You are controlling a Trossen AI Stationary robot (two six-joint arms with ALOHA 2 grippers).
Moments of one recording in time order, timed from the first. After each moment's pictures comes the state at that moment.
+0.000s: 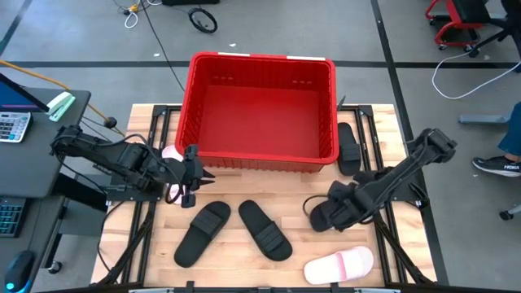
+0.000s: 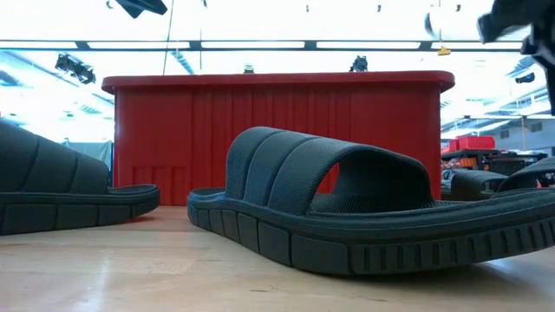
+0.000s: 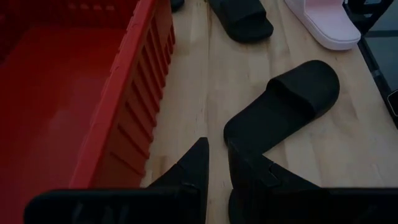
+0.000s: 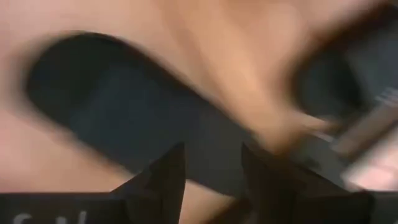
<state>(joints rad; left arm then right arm) -0.33 1.00 1.03 -0.74 -0.35 -0.20 0.61 1.45 1.05 -1.45 0.24 1.23</state>
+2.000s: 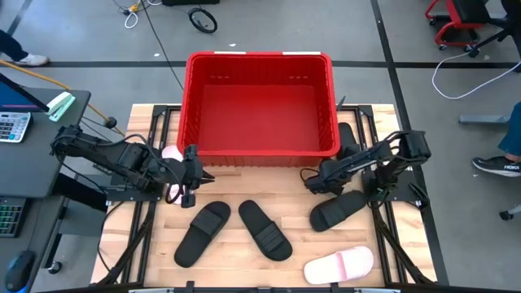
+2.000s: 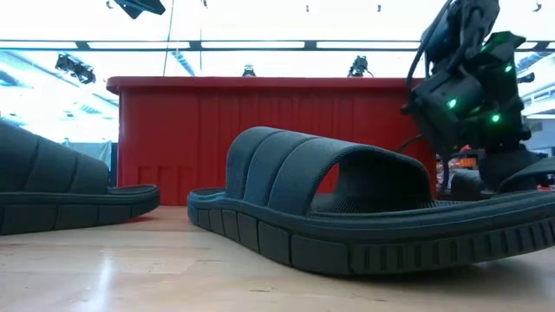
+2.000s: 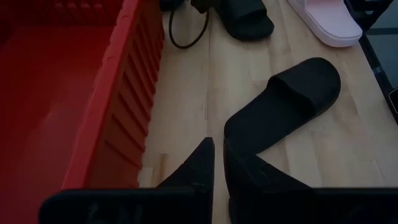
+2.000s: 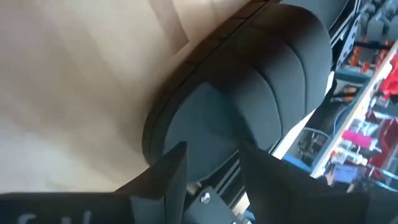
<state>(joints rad) -0.33 1.00 1.03 -0.75 -0.35 -0.20 0.07 1.69 0.78 -1.28 0.49 0.82</state>
